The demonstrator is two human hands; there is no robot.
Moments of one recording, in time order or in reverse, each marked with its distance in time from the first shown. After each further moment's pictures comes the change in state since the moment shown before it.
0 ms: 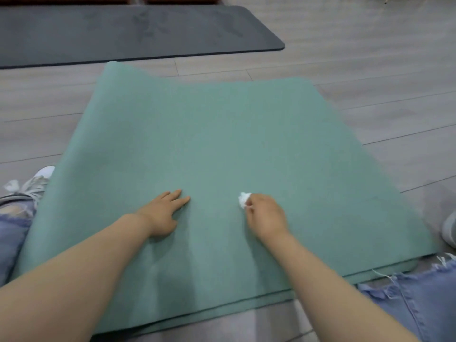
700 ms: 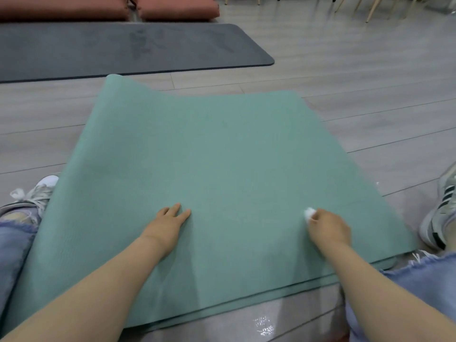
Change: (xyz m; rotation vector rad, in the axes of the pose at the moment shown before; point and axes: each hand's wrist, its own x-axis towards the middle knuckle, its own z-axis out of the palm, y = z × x) left_hand -0.024 0.036 0.018 0.041 0.113 -0.077; right_hand -0.036 0.127 -0.065 -0.250 0.044 0.536
